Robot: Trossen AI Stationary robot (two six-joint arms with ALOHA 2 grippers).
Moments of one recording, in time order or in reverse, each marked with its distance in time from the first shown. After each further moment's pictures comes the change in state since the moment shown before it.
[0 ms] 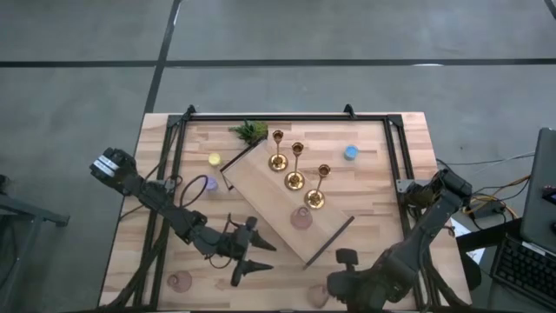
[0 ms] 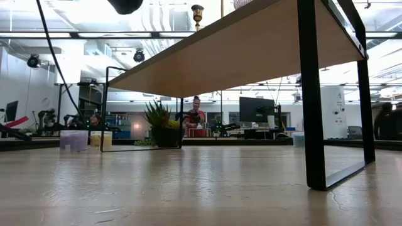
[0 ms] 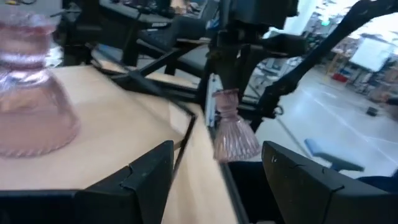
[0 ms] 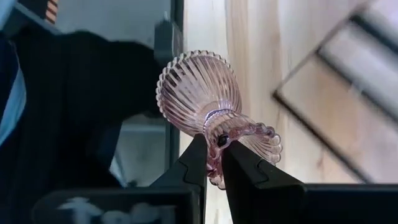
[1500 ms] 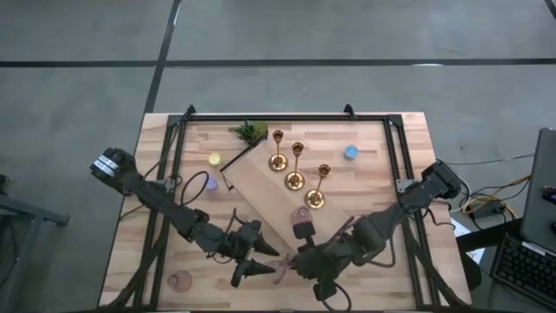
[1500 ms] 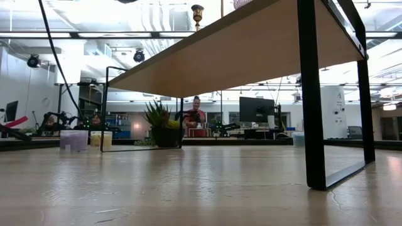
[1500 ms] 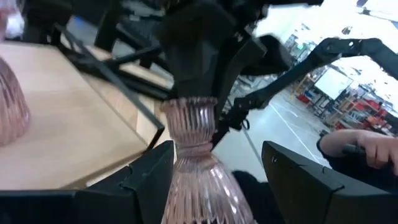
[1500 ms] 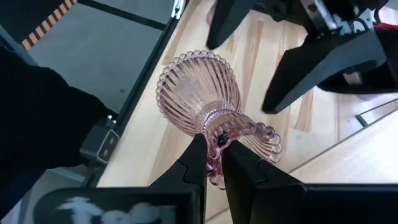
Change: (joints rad) left arm 0.036 0.000 0.069 -0.051 0.100 -0.207; right arm -0.252 -0.002 0.051 0.238 -0.004 -0.660
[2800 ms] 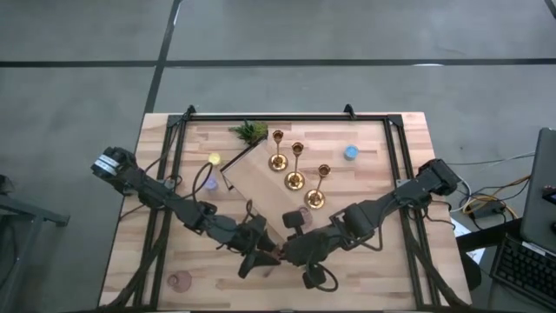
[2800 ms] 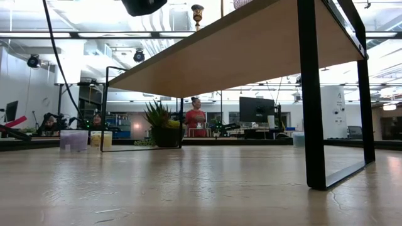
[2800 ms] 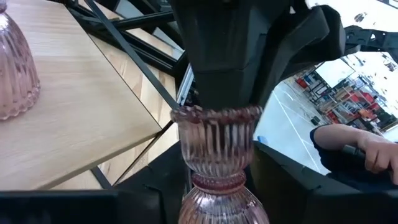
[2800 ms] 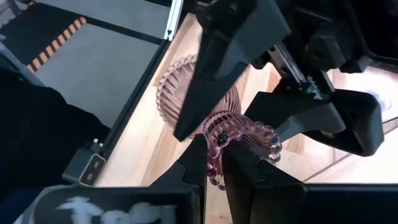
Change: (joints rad) left arm 0.077 0.000 0.066 -0.180 0.161 -0.116; right arm -0.093 0.002 0.000 0.083 -0.093 -0.062
